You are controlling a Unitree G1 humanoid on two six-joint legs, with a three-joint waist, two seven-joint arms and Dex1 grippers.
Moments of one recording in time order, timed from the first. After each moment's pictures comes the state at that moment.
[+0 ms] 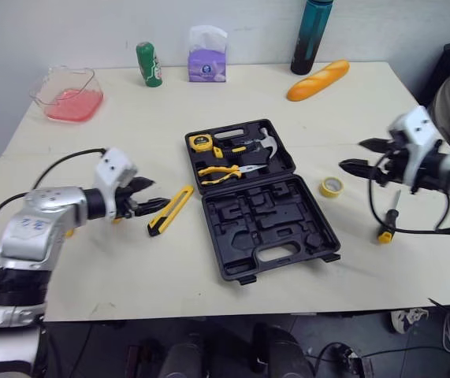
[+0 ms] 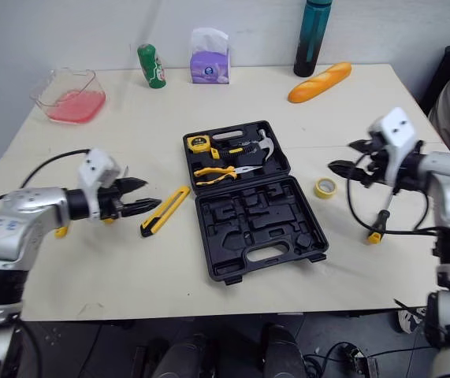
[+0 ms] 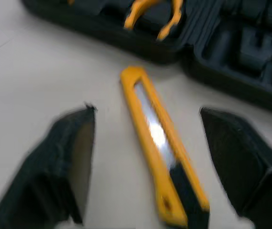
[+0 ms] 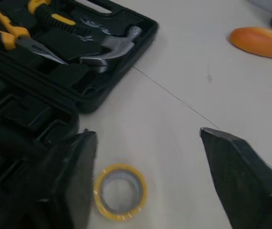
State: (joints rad) left arm -0.55 0.74 -0.01 0.00 -0.34 0.71 -0.79; right arm -0.82 -0.84 0.01 0.48 0.21 0.34 1.03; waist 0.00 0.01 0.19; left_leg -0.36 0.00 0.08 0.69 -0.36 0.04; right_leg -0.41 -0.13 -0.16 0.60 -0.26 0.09
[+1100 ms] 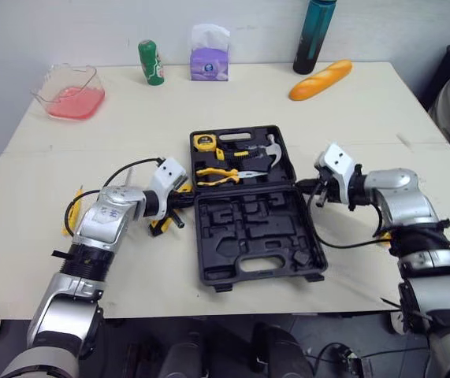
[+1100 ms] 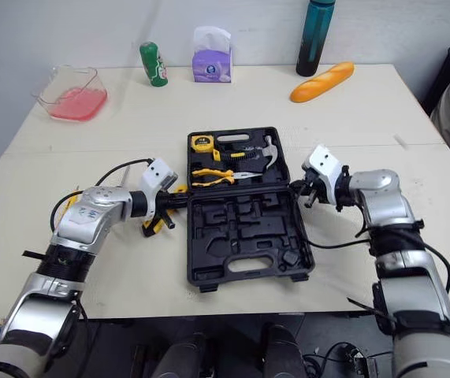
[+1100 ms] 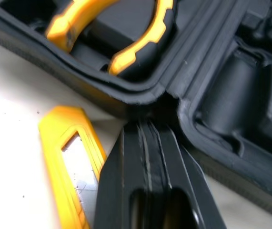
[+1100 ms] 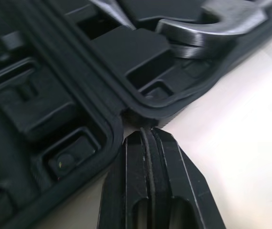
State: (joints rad) left arm -0.66 0.53 -0.16 0.16 -0.17 0.67 -0.79; right arm -0.77 -0.62 0.09 0.55 0.05 0.23 1.15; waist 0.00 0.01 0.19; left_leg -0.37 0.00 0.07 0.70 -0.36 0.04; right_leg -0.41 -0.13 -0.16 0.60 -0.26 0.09
